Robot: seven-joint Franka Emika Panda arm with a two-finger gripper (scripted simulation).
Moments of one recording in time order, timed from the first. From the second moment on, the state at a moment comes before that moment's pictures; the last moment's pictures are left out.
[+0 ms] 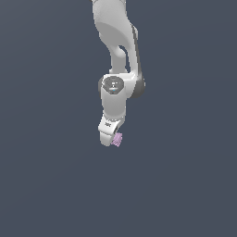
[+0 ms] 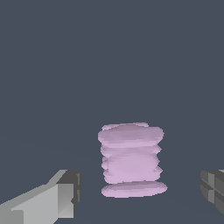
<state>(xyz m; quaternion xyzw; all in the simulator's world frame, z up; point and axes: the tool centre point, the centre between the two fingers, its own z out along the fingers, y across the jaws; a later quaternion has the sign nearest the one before) -0.014 -0.016 0.095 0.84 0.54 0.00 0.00</state>
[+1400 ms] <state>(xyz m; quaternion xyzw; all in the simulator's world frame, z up) -0.015 -0.018 0.043 0.82 0.57 0.00 0.00</state>
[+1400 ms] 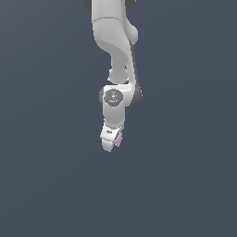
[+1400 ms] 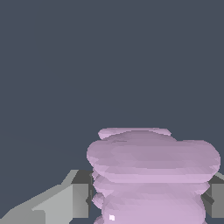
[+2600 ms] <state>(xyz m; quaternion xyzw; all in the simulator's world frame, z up) 0.048 0.020 0.102 0.82 0.57 0.09 0.06</state>
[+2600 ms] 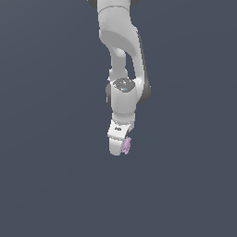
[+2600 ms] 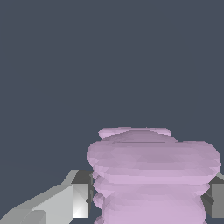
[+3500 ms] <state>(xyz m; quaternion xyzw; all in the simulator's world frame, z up) 0.134 0.112 0.301 0.76 0.53 0.31 0.21</state>
